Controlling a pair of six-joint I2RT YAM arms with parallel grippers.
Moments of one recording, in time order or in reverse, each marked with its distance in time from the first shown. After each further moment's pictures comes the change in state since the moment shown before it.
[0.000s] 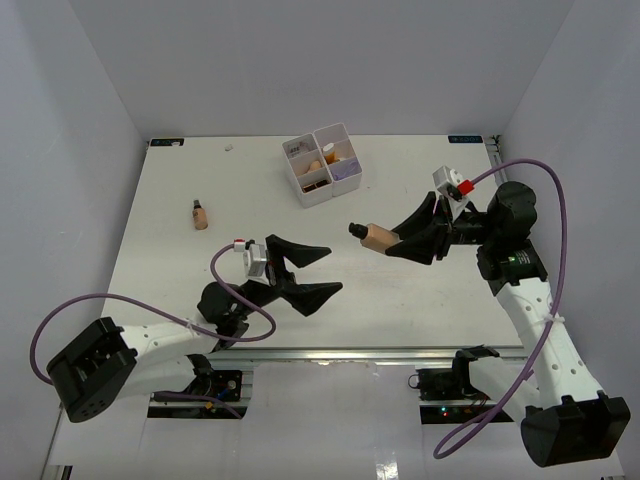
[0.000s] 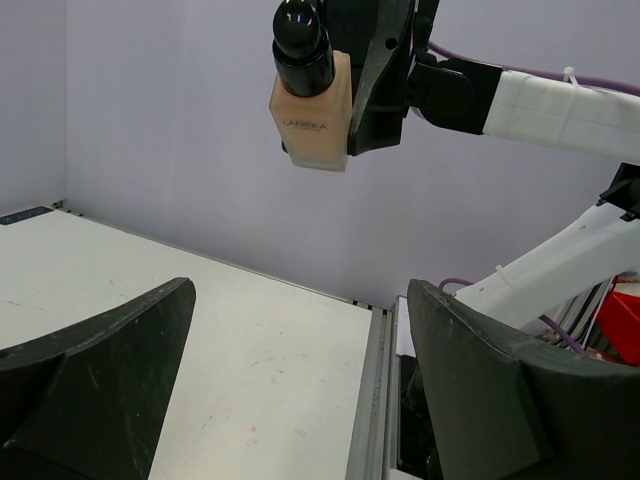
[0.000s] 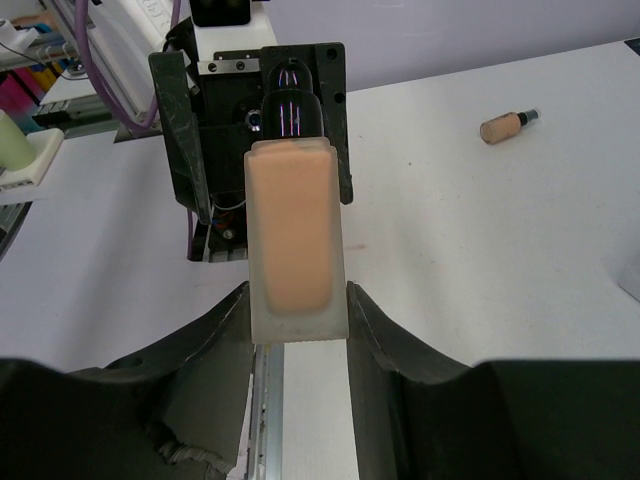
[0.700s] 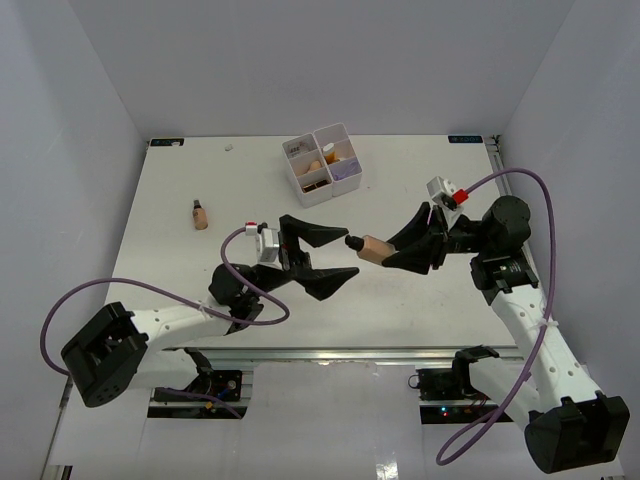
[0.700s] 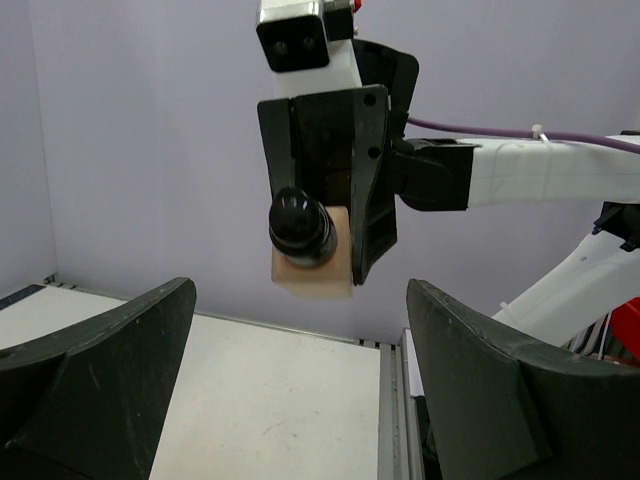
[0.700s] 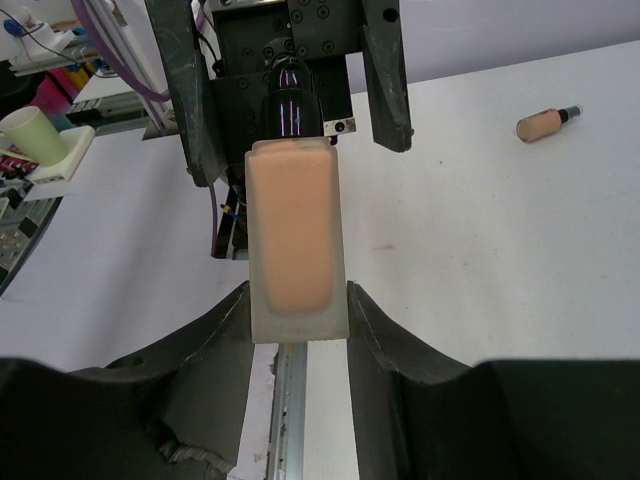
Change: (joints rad) left arm 0.000 0.119 0.202 0.007 0.077 0.050; right arm 0.041 -0.034 -0.118 0.209 -0.006 0.160
